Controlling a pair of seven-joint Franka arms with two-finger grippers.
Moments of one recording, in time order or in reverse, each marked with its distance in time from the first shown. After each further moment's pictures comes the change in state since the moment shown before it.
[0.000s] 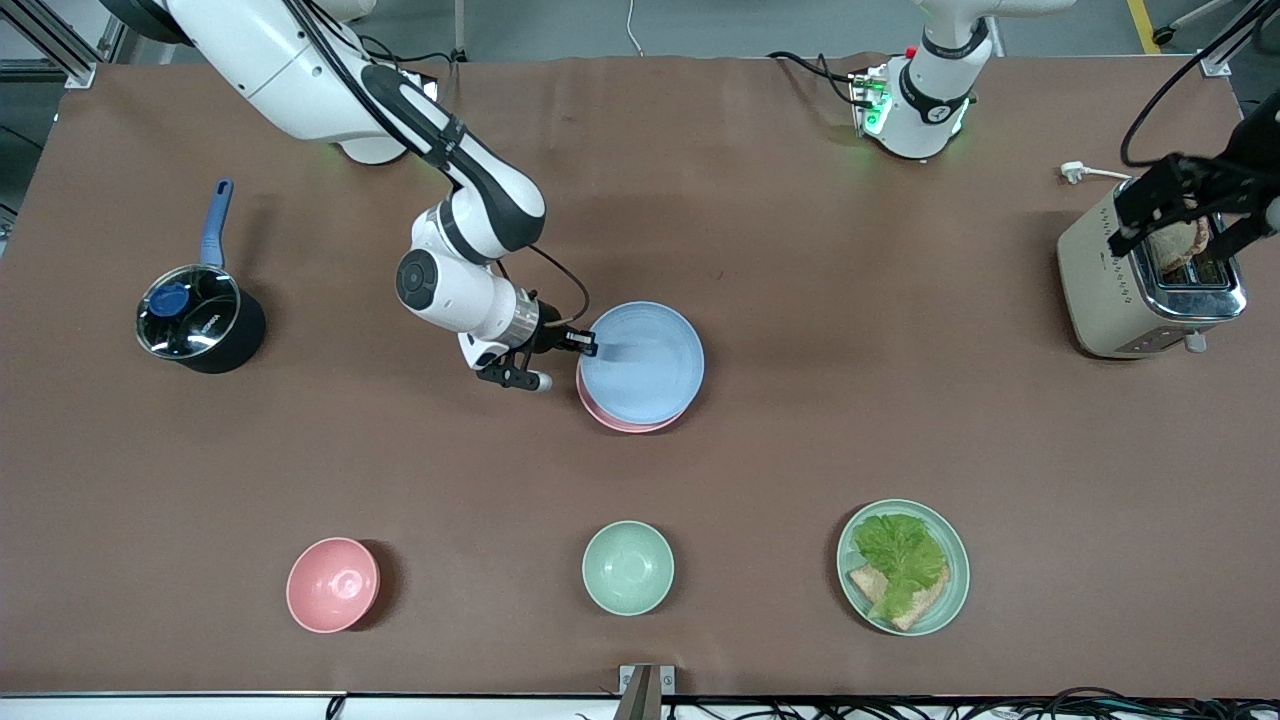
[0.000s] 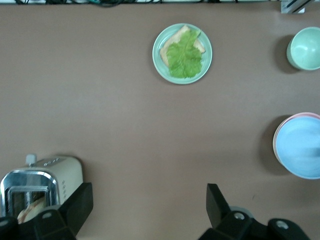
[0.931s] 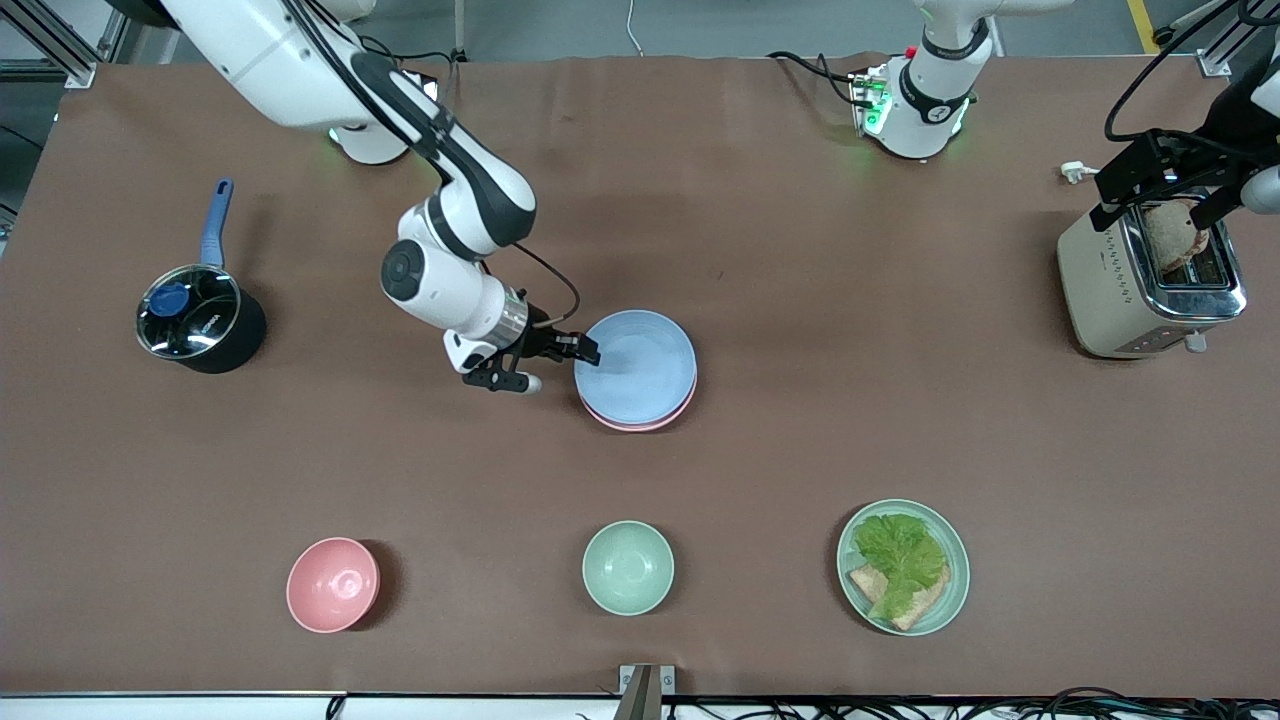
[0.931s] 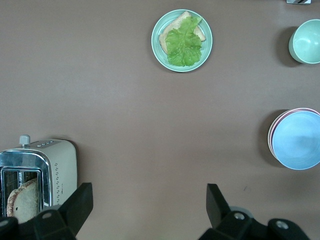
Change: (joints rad) left arm 0.043 -0.001 -0.079 0.000 0.001 -0.030 -0.085; right arm -0.014 -0.119 -0.032 0.015 -0.071 -0.050 -0.014
